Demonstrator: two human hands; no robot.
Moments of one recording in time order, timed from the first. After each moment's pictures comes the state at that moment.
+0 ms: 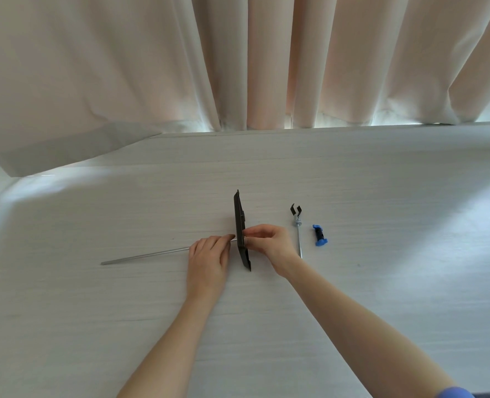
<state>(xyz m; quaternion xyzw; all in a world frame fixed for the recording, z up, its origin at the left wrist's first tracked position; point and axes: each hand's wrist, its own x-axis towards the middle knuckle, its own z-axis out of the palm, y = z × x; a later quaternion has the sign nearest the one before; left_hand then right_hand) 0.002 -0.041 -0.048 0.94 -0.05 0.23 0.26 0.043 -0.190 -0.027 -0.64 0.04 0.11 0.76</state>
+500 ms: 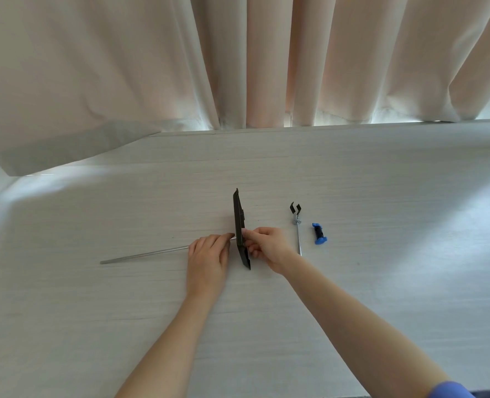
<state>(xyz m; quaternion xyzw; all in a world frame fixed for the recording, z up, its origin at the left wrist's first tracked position) 0.000 -0.042 -0.046 0.94 -0.05 0.23 0.25 0.042 -0.183 -0.017 -0.64 0.09 0.16 0.75</state>
